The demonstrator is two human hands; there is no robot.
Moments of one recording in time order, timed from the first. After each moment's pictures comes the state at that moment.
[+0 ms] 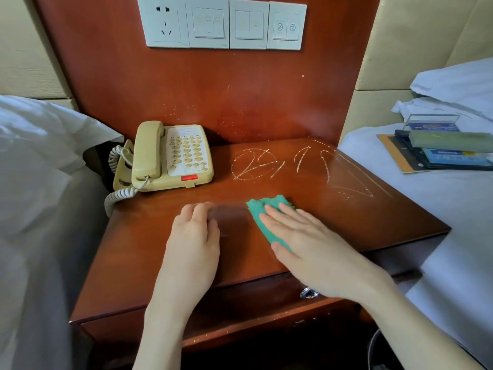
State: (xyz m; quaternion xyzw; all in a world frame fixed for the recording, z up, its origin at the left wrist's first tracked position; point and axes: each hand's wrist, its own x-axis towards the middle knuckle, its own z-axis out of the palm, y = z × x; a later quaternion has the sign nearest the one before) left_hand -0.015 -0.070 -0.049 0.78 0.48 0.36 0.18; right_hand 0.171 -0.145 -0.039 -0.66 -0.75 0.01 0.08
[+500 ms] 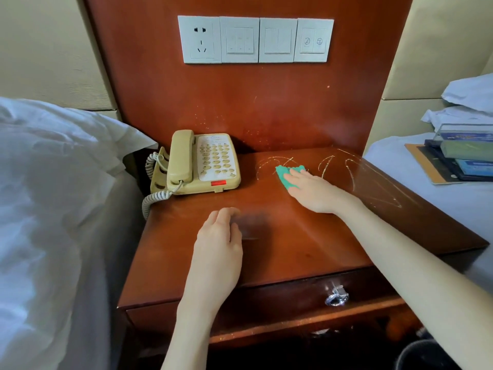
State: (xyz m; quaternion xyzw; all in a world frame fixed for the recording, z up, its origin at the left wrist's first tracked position) left_hand -0.023 -0.074 -0.048 0.75 0.47 0.41 0.21; right_hand 0.218 -0.015 -0.026 -0.74 -0.67 0.05 0.05
